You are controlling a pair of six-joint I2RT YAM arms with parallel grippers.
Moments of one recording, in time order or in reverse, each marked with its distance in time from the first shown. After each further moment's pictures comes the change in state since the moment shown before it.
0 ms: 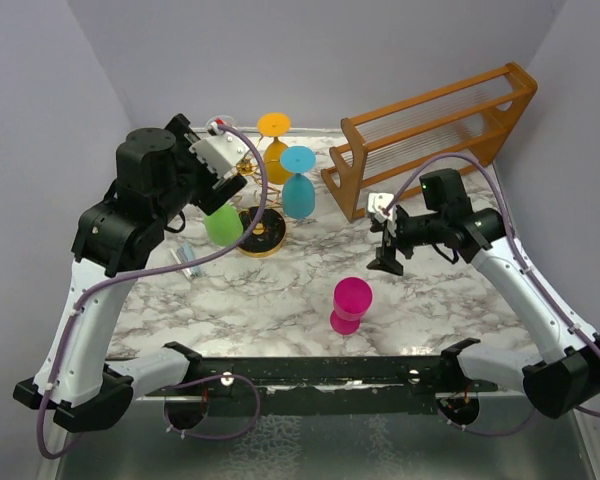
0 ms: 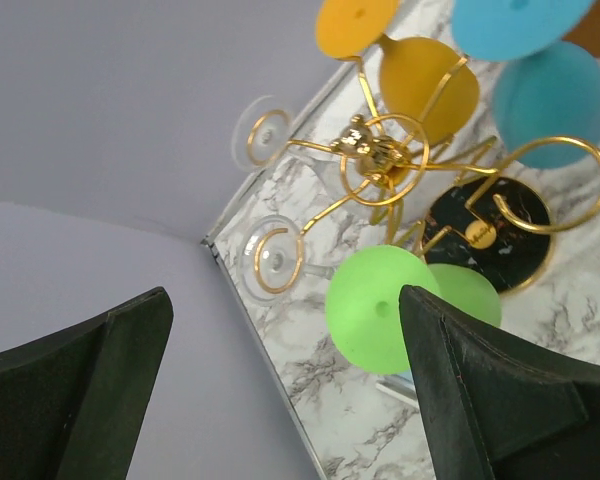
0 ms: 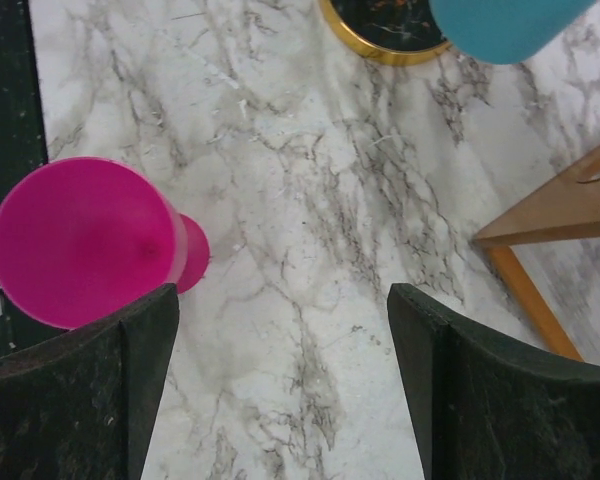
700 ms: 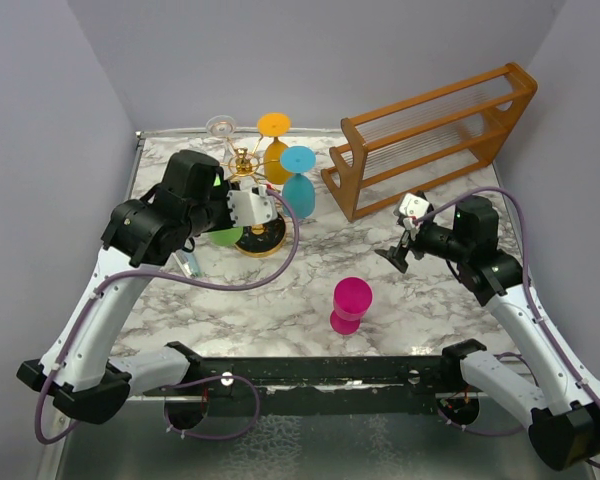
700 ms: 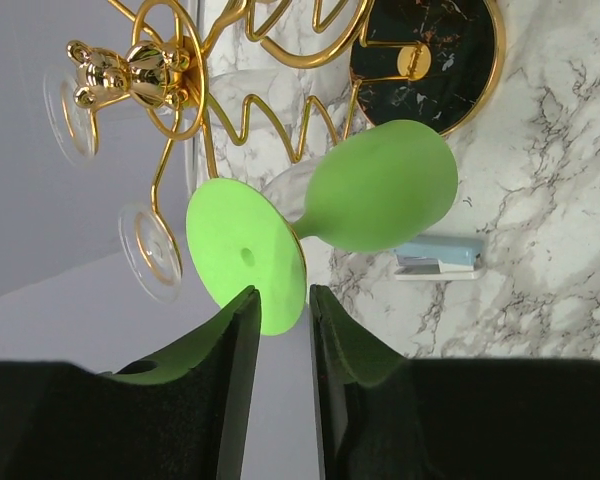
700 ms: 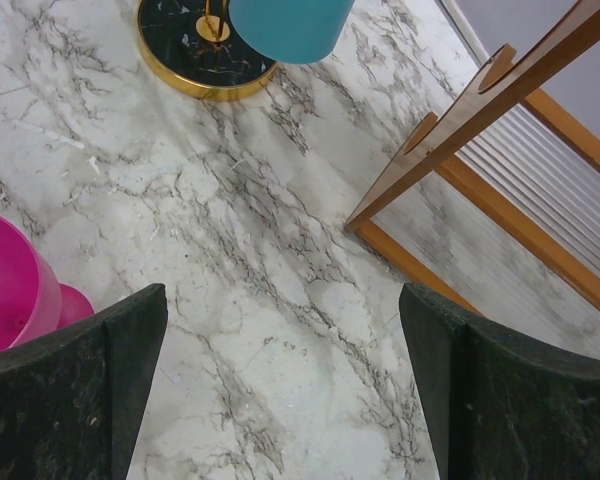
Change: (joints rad) left arm -0.086 0.028 -0.112 -0.232 -0.017 0.346; right arm -0.095 -0.282 -0.325 0.452 0.108 0.202
